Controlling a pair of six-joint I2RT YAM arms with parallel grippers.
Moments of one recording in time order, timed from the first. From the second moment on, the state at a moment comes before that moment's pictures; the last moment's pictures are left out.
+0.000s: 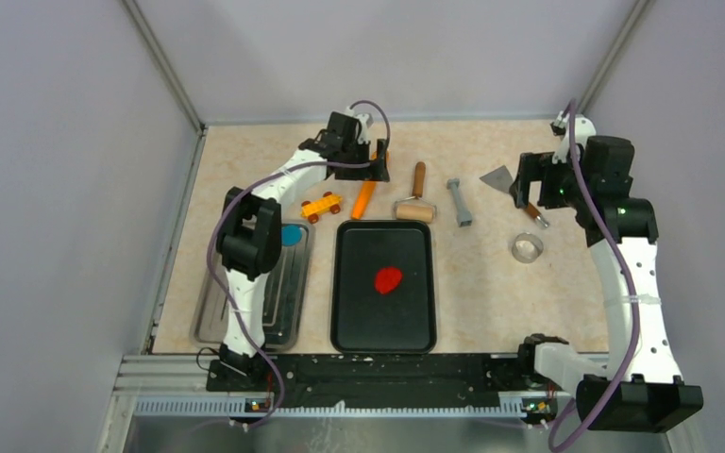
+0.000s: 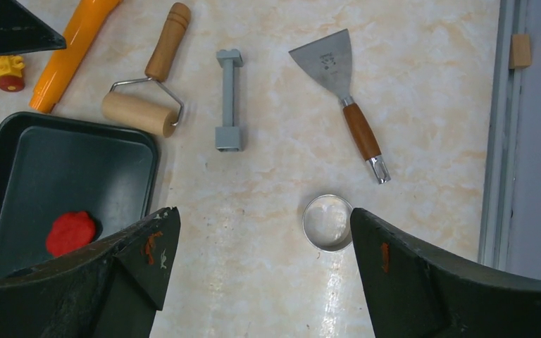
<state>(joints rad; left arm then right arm) -0.42 2.11 1.76 -0.45 0.22 -0.30 -0.04 1.06 1.29 -0.81 -0.19 -0.07</state>
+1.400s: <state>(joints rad) -0.68 2.45 2.06 -0.37 -0.02 -0.21 -0.04 0.96 1.16 -0.91 -0.18 -0.05</state>
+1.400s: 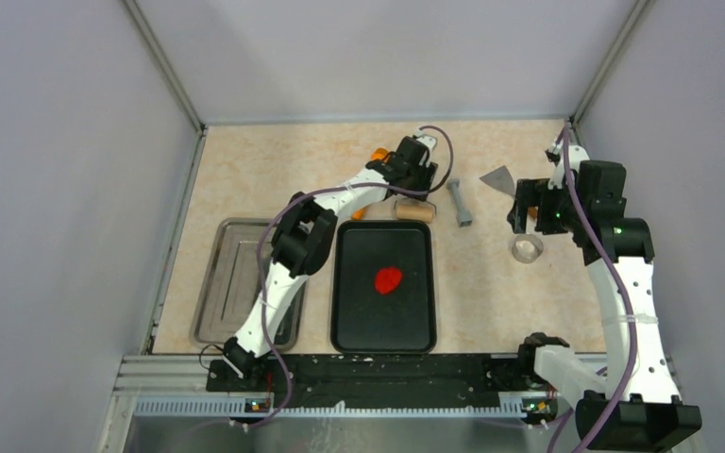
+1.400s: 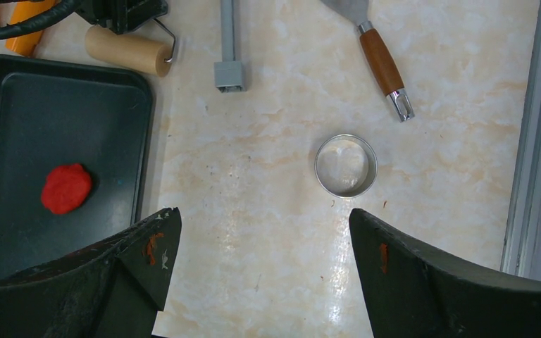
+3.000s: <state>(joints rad) -0.69 1.55 1.31 -0.39 0.57 0.38 -0.04 1.27 1.28 -0.75 -0.80 0.11</state>
